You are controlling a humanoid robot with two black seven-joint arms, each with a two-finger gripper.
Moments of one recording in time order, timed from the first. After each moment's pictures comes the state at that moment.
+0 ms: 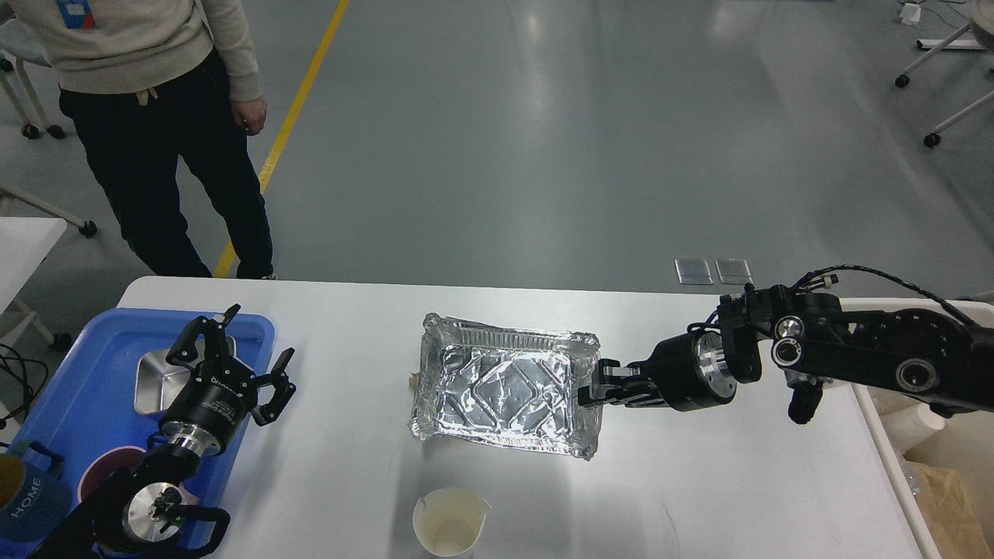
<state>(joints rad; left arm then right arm) -0.17 0.18 -1.21 -0.93 0.34 -0.35 -0.21 1.18 -0.57 -0.20 1.42 -0.63 0.40 0.00</state>
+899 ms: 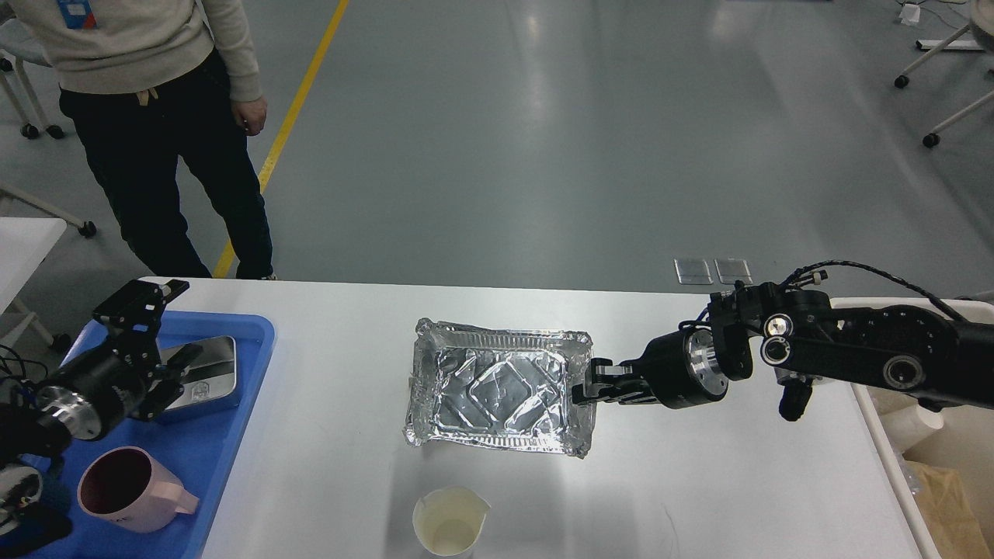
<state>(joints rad) -0.17 0.86 -0.84 -1.45 0.37 0.03 -0.12 1.19 -0.54 -0.21 1.41 -0.63 0.39 0.00</state>
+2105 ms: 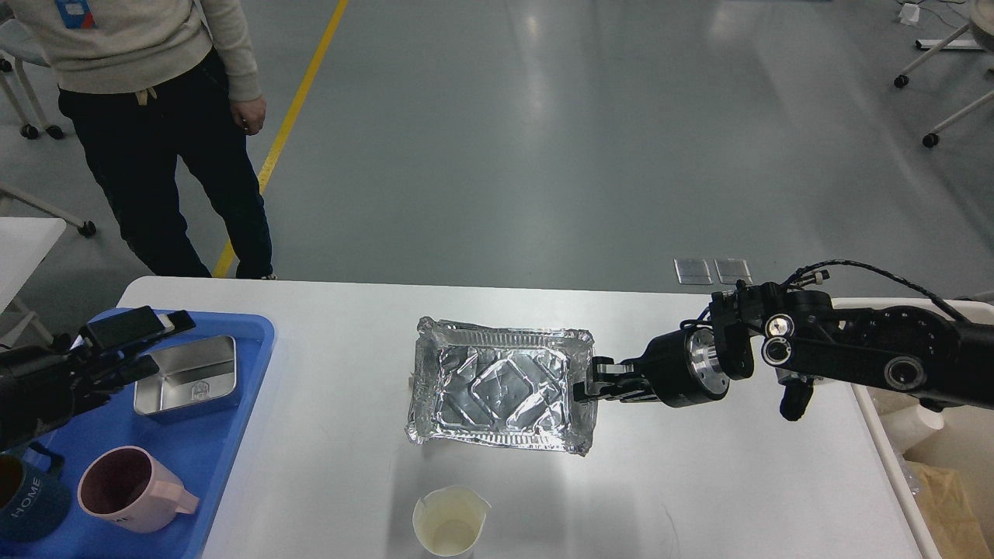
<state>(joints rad) -0.16 1.21 -0.83 -1.70 0.79 -0.21 -0.08 1.19 -0.54 -0.21 1.41 -0.64 0.38 0.00</state>
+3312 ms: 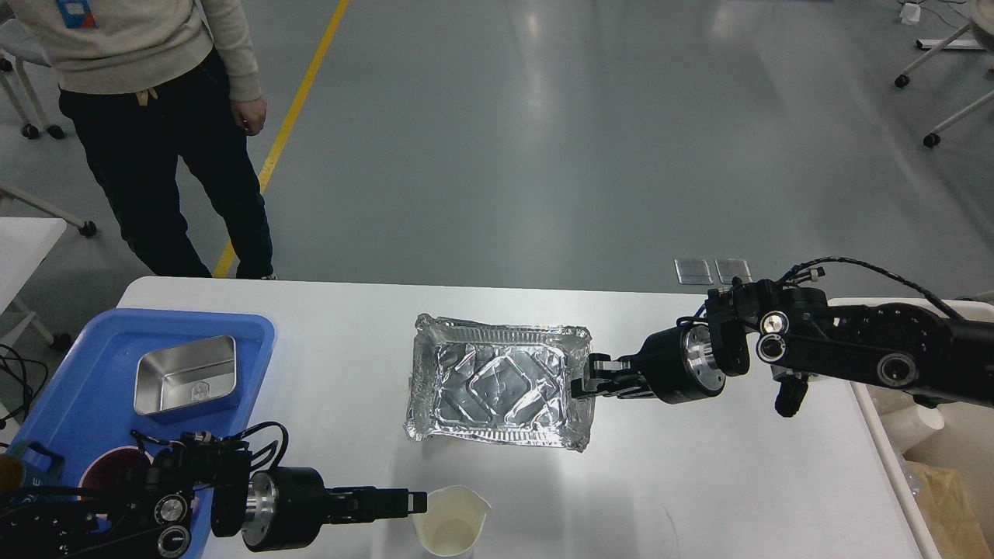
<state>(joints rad) -0.61 0.67 -0.10 -1.57 1.18 -0.25 -0.02 1.19 -0.53 -0.21 1.39 -0.64 0.38 0.00</state>
